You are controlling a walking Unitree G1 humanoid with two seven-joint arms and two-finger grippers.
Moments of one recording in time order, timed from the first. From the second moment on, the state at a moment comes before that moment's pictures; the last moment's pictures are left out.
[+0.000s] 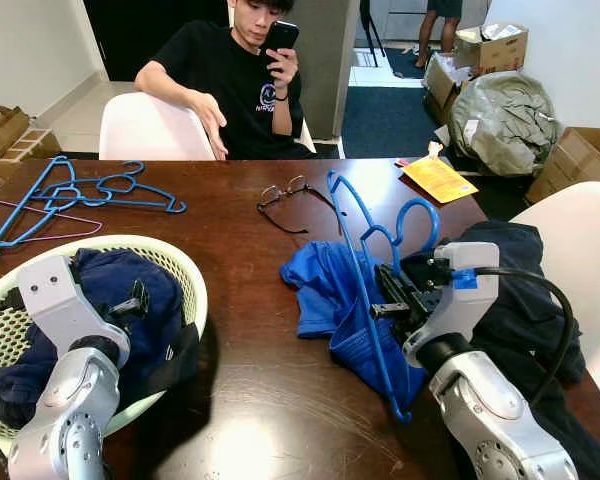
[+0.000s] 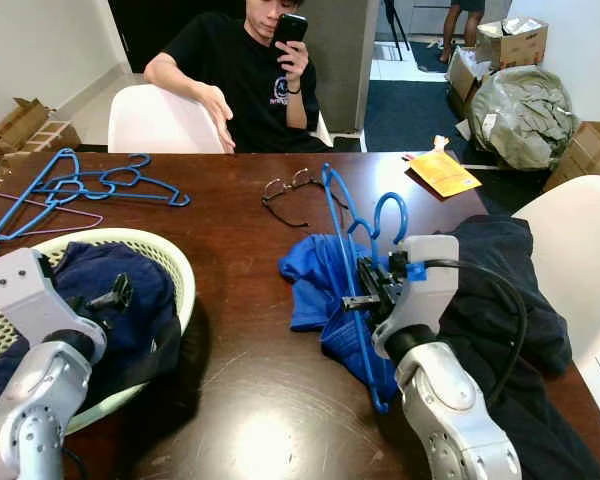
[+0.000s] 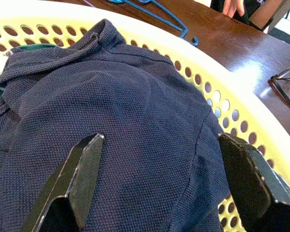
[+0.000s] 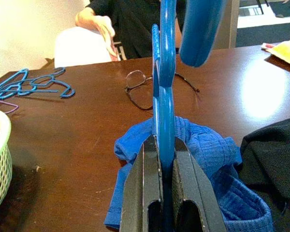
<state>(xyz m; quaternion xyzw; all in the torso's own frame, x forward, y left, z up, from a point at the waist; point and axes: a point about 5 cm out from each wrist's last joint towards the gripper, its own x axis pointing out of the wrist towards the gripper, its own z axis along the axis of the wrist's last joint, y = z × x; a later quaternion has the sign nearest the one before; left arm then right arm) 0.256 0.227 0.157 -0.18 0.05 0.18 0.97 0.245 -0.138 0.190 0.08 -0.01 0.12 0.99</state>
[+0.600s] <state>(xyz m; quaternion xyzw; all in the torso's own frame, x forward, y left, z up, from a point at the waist) 0.256 0.225 0.155 -0.19 0.06 0.18 0.96 0.245 -0.138 0.190 0.08 -0.01 0.12 0.99</state>
